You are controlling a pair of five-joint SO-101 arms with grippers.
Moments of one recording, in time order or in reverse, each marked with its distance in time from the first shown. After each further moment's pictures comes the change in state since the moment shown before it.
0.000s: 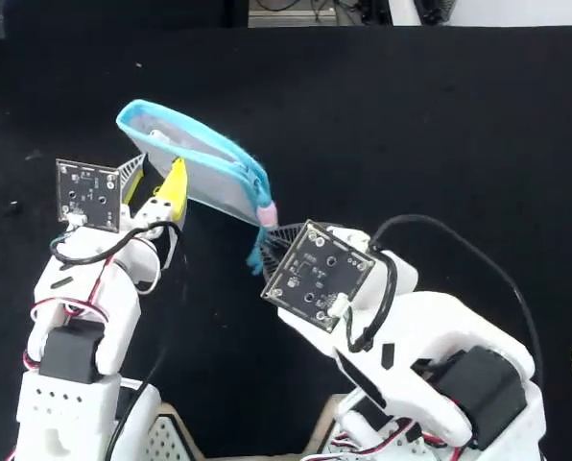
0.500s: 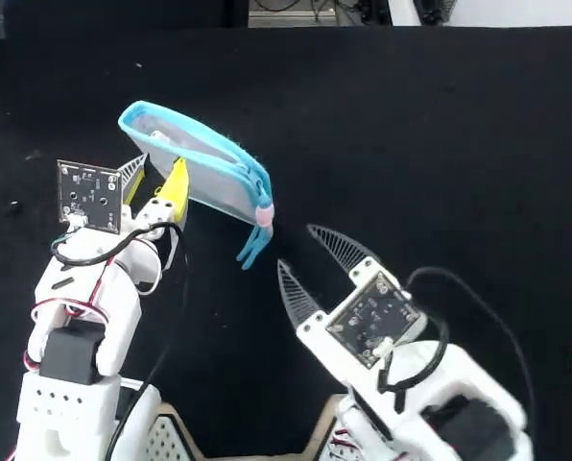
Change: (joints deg) left arm 0.3 -0.3 0.0 0.0 0.0; right arm 3.2 -27.8 29.3 -10.5 -10.8
